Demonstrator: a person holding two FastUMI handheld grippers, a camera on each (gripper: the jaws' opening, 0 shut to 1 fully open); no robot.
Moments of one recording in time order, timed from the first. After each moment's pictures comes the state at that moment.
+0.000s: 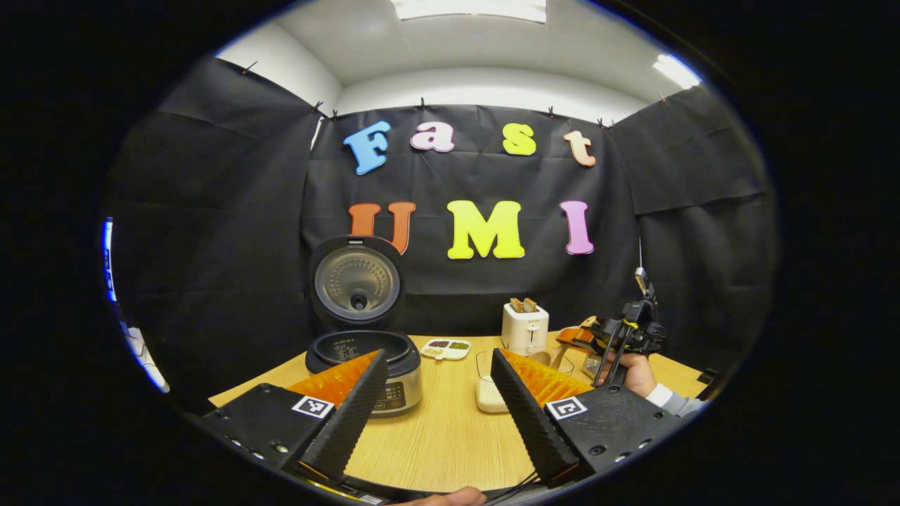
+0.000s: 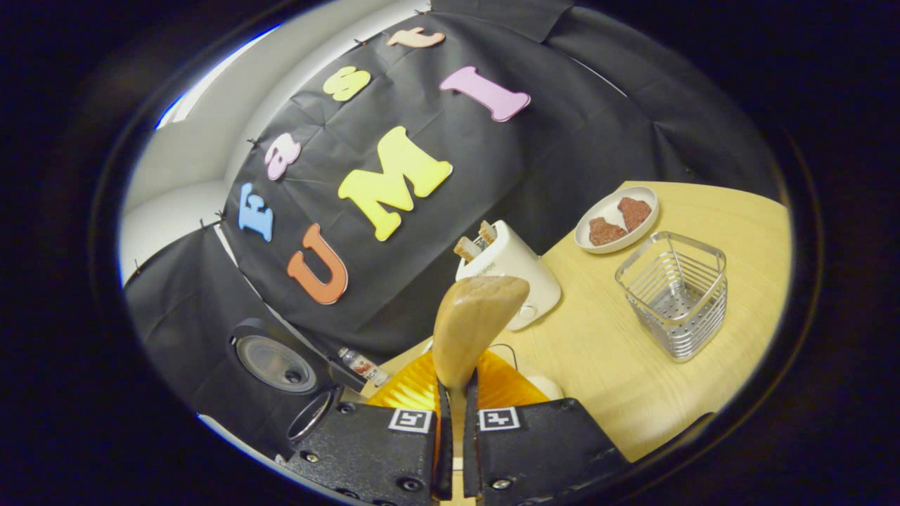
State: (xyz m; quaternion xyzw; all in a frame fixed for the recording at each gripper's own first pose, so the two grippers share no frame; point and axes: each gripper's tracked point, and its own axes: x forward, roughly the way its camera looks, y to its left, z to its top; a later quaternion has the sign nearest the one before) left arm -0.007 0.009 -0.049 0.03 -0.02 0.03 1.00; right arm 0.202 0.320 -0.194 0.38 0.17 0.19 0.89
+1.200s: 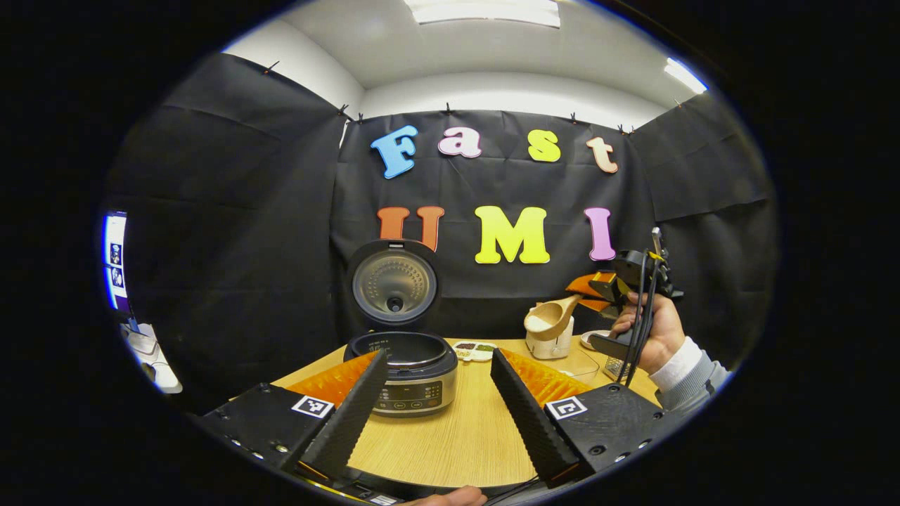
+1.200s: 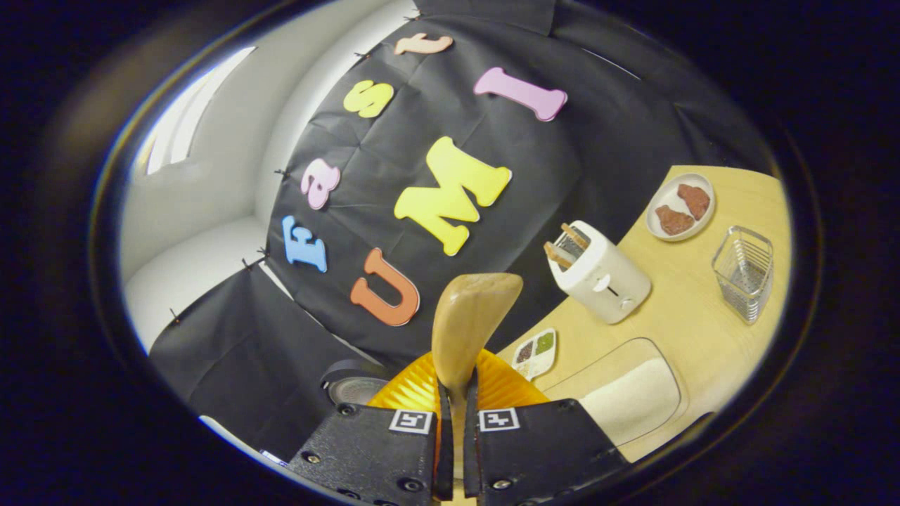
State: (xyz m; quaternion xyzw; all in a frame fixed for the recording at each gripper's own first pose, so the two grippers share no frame) left arm -0.030 0.060 -0.039 0.02 -0.04 0.07 1.00; right arm 0.174 0.405 -0.048 0.44 0.15 0.26 0.84
